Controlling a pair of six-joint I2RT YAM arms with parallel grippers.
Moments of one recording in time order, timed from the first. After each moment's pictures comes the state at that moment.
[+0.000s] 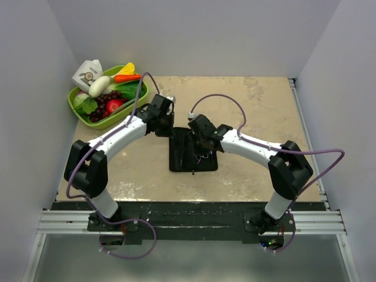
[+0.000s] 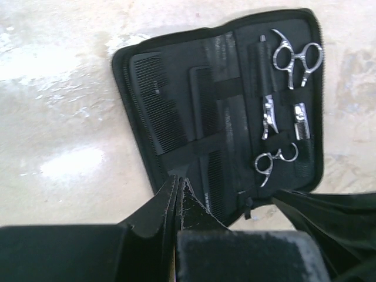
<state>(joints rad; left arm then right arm) -0.52 1.67 1.30 -0.60 0.01 -0.43 0.79 1.70 1.22 -0.52 0.09 0.49</state>
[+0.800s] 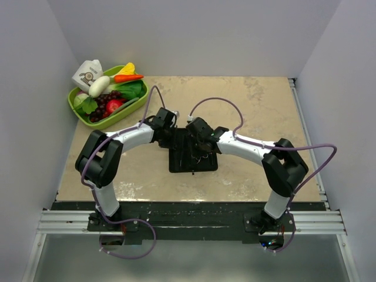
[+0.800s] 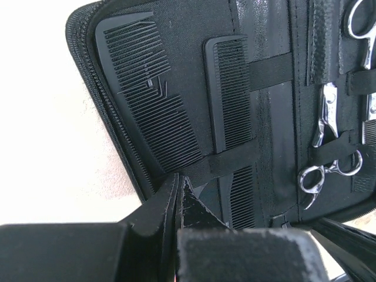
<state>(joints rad) -0.52 1.82 1.14 -0.38 0.10 -0.41 0.80 1.75 1.20 -0.48 0.08 0.54</state>
